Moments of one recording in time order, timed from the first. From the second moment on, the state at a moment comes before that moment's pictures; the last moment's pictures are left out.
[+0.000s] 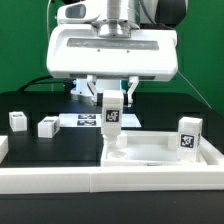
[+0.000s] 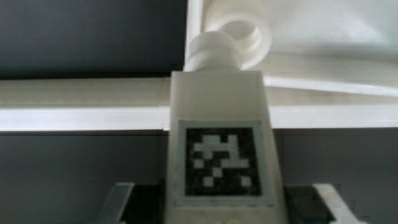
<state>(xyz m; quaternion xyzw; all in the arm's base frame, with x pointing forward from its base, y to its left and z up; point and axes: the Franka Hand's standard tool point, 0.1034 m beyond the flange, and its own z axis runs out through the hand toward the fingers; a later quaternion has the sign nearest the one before) 0.606 -0.019 0.109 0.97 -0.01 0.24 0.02</state>
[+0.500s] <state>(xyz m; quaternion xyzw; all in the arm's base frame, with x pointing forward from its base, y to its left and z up) 0.608 -0.017 0.105 0.97 -0.01 0.25 0.02</state>
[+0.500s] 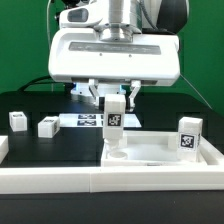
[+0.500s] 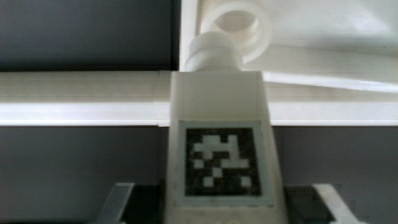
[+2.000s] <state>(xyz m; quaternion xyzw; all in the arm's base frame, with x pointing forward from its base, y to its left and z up) 0.603 -0.006 0.086 0.96 0.00 0.27 0.03</state>
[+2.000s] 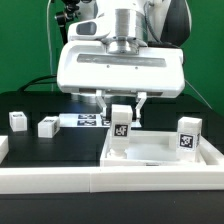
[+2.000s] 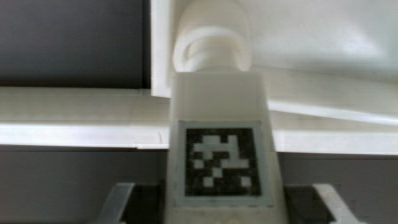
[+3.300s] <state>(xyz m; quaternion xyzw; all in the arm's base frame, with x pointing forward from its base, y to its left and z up) 0.602 -0.002 0.077 0.96 0.01 0.28 0.04</state>
